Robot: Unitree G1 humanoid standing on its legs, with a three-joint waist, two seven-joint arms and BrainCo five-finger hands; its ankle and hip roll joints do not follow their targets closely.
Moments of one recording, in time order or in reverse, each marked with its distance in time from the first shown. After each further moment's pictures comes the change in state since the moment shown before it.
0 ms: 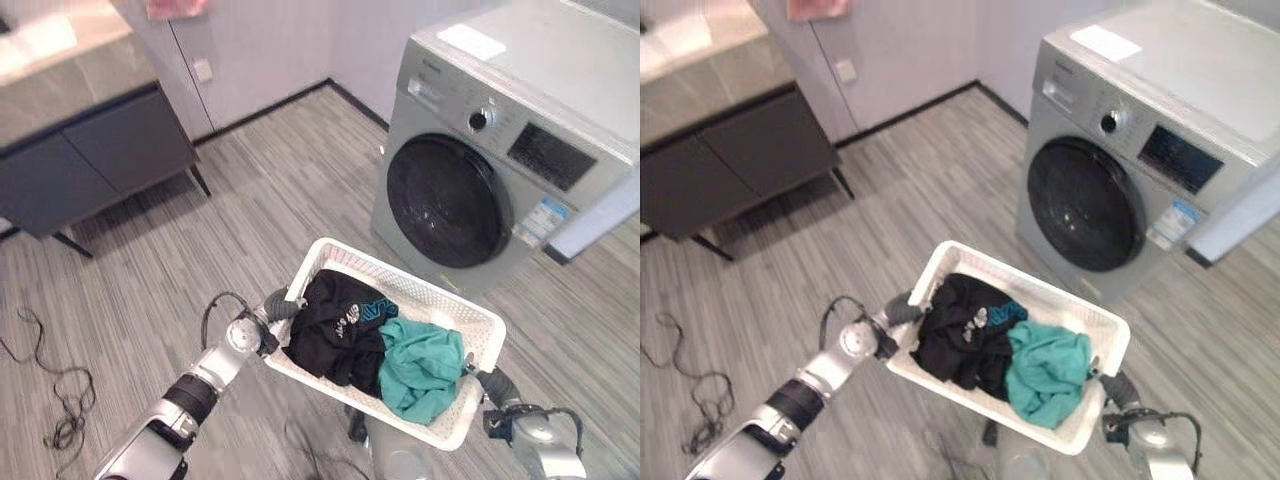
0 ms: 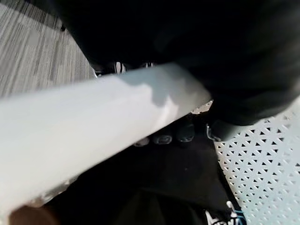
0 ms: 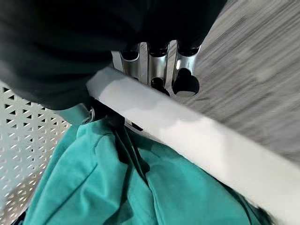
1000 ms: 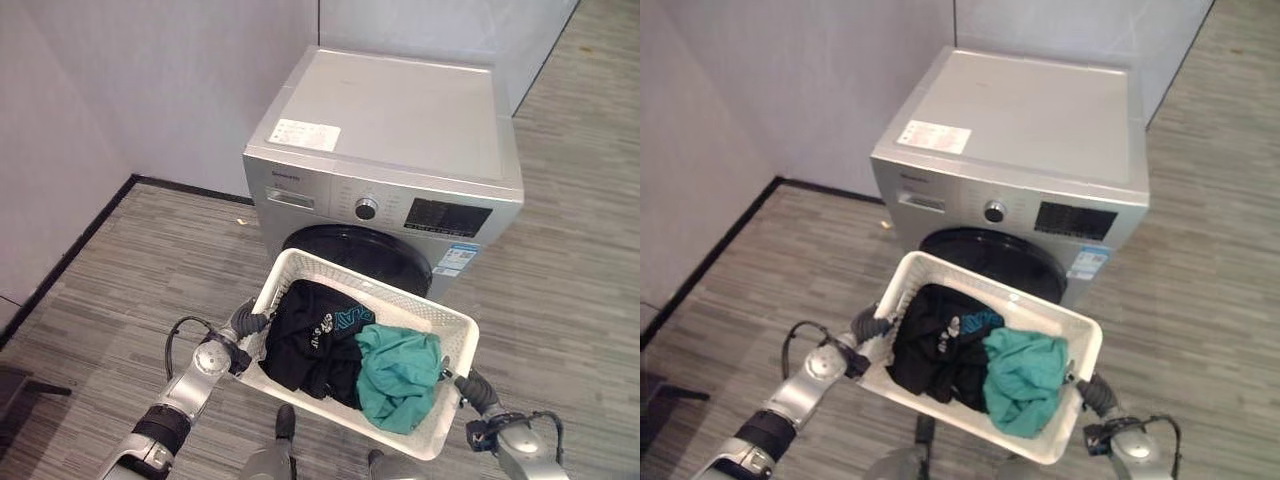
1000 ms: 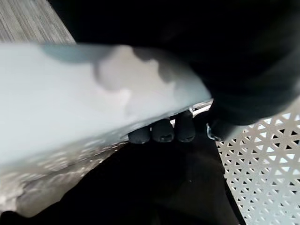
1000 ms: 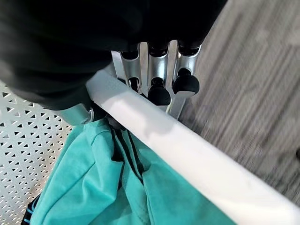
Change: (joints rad) left arm 0.185 0.093 0.154 -0.060 -0.012 -0.094 0.035; right arm 0.113 0.059 0.058 -0.216 -0.092 -0.015 0.026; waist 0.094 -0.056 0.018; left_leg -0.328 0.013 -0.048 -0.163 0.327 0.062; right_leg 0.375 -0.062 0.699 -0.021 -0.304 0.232
